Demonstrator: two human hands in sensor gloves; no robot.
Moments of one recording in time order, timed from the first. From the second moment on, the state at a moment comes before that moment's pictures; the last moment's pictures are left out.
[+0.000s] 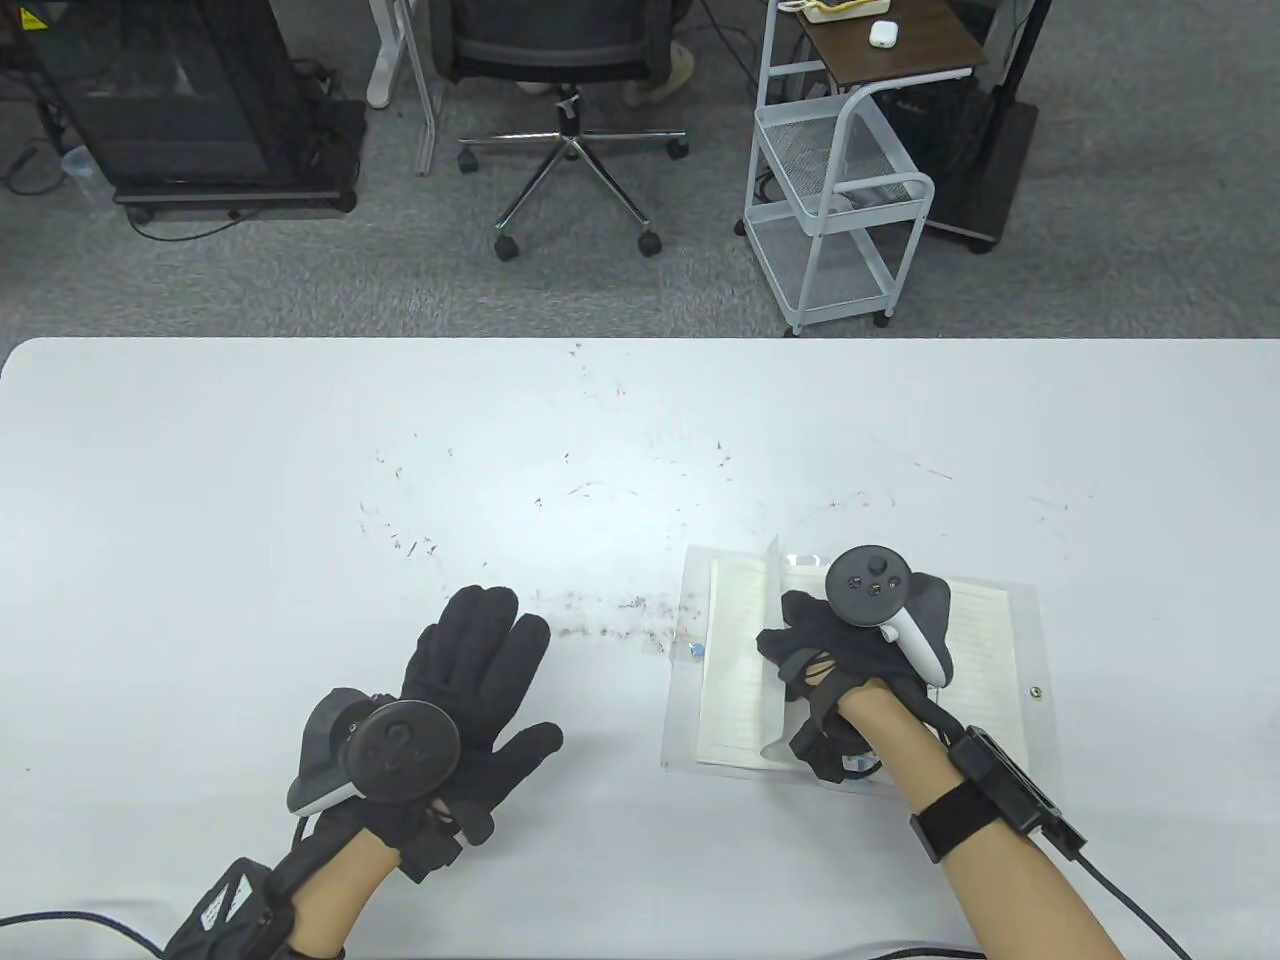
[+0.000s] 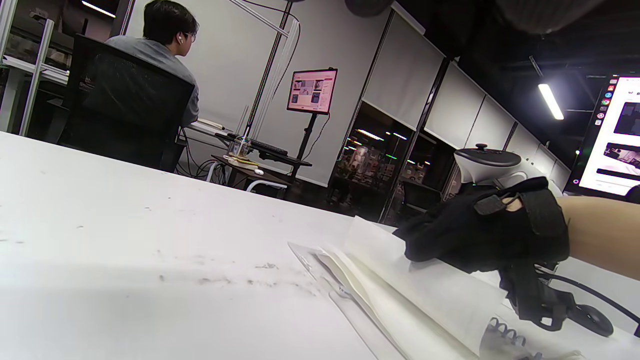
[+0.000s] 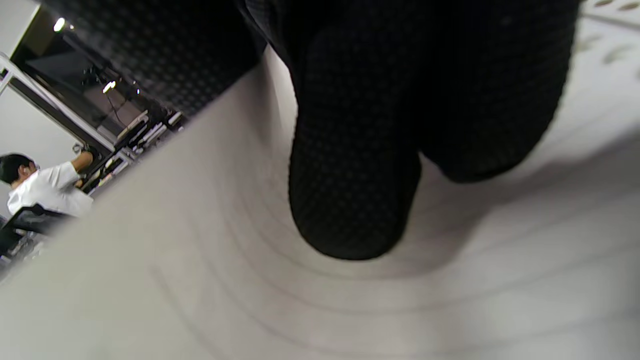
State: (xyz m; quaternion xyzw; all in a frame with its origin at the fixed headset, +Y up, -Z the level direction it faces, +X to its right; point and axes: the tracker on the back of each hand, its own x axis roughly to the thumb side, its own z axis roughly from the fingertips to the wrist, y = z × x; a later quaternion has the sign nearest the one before) left_hand -0.206 -0.662 -0.214 0.03 -0.29 0.20 0.94; right_hand 0.161 -0.737 -0.318 0.00 0.15 0.93 0.33
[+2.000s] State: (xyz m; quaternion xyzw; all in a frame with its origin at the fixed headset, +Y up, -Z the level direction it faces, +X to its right) left_hand -0.207 -0.661 -0.217 0.02 -0.27 0.20 0.94; right_hand 0.276 -0.744 -0.270 -0.03 0.17 0.95 0.26
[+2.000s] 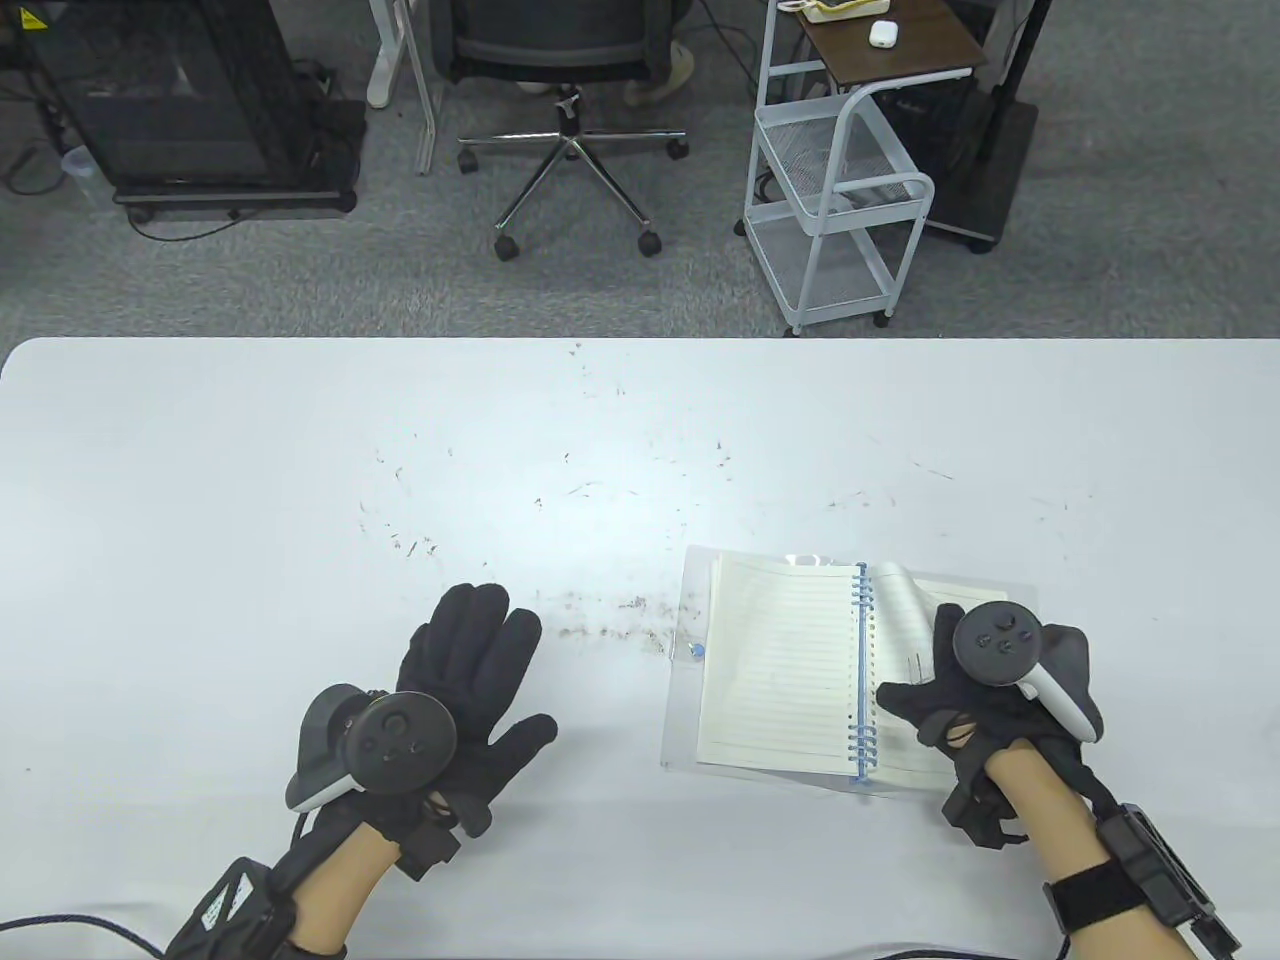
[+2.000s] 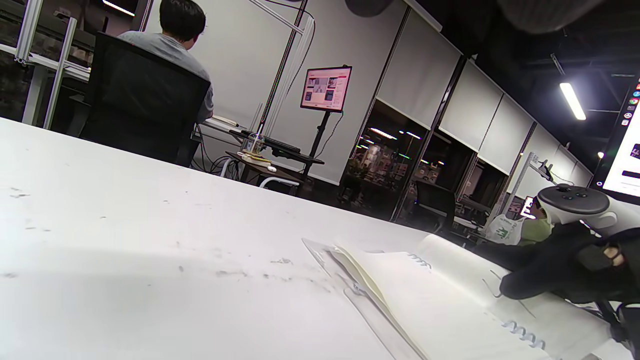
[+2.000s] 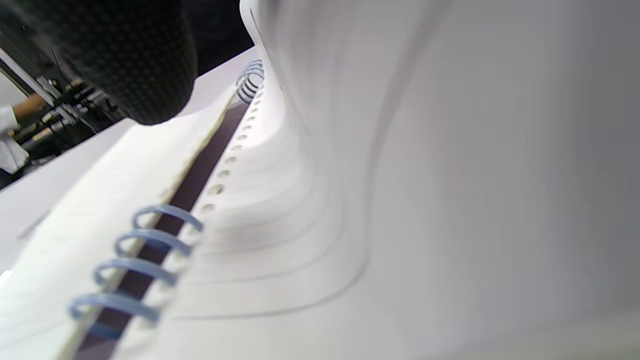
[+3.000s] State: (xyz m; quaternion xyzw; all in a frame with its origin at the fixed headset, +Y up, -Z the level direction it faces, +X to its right) left_hand -0.210 -0.659 -0.218 0.03 -0.27 0.21 0.94; right_hand 0.313 -0.697 -0.260 -0.10 0.06 0.85 0.52
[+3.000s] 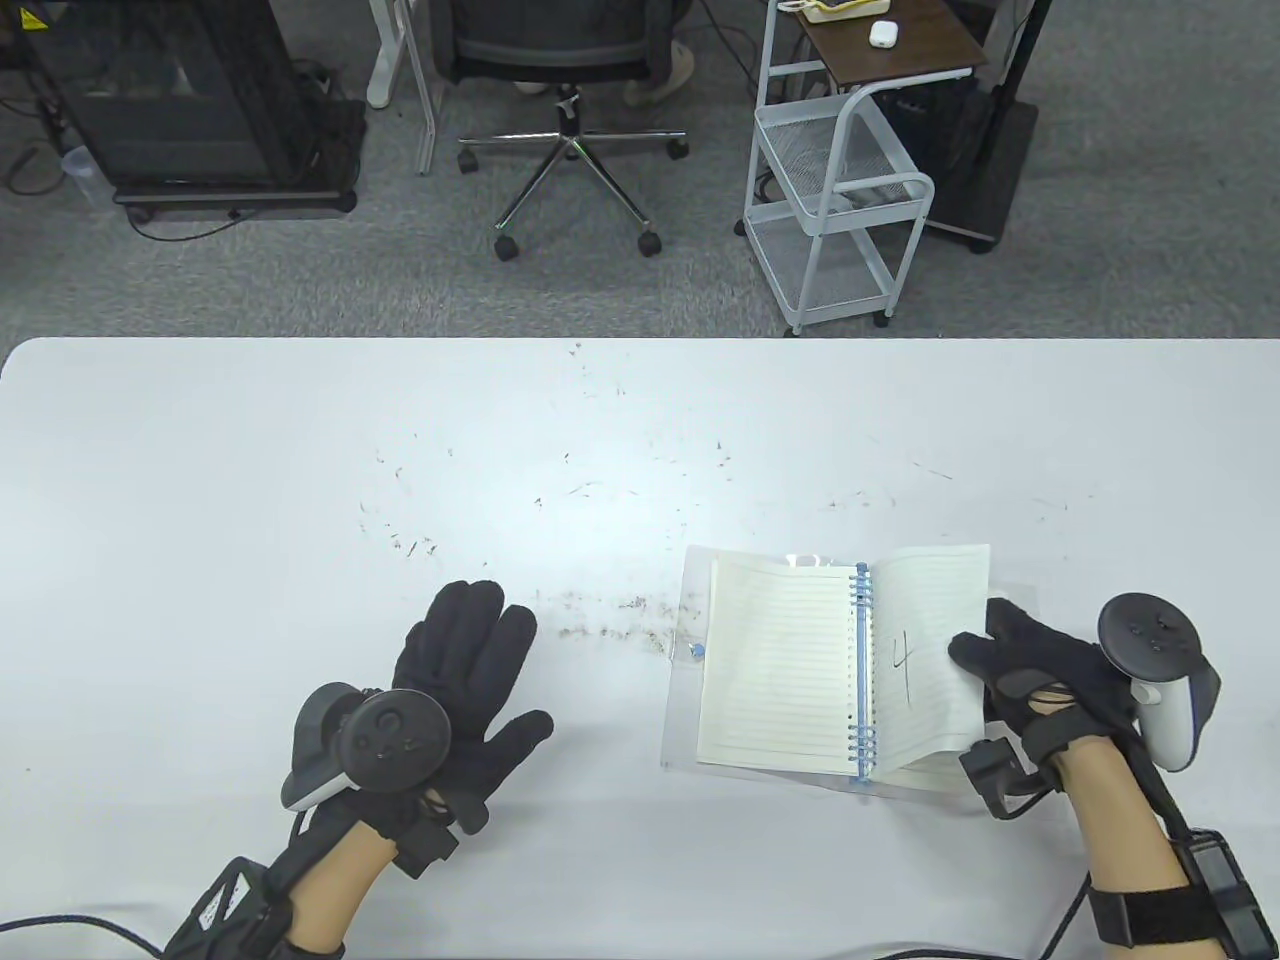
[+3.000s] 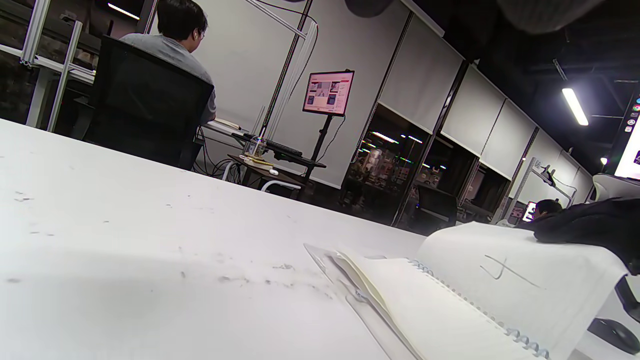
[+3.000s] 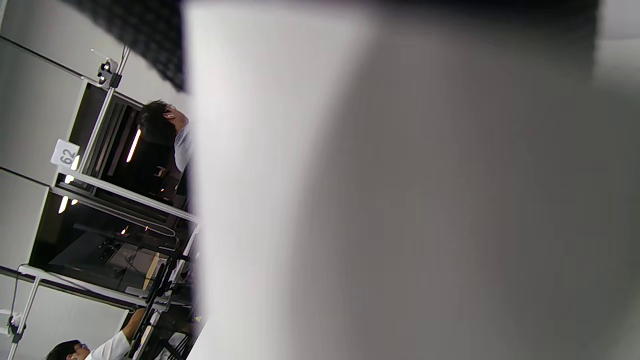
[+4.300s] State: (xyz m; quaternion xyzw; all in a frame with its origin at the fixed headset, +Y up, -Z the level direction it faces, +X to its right) left_hand -0.211 -0.658 -0.215 0.04 -0.28 0.21 0.94; right_hand 0.146 -0.751 -0.317 0.02 0.18 0.93 0.32
